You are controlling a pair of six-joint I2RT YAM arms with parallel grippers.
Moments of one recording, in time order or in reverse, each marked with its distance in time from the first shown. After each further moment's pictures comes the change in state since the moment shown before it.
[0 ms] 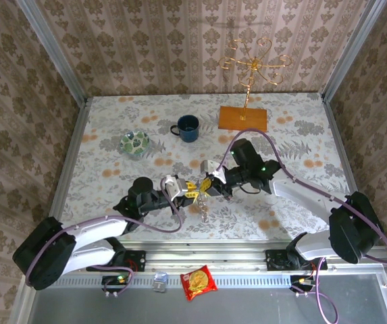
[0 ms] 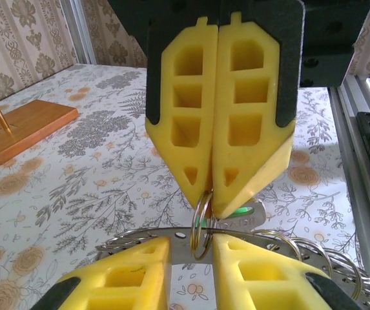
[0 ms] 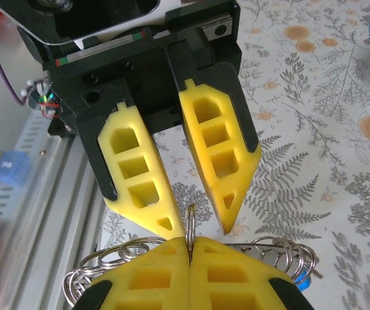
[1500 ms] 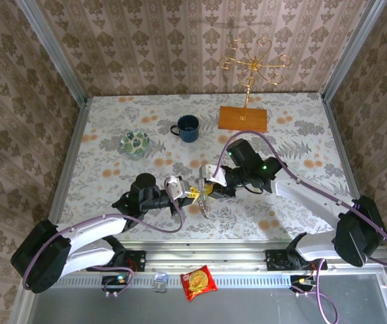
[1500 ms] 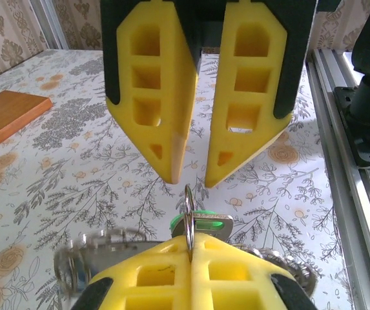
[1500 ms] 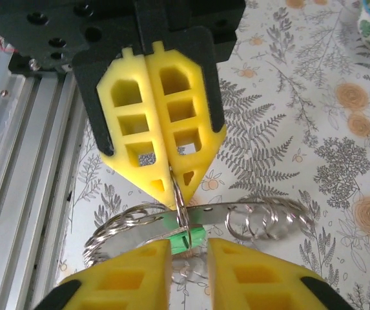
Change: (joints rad) left arm 0.000 -0.023 0.052 -0.162 0.064 0.072; right arm 0.039 -0.039 0.057 -0.180 0.188 -0.112
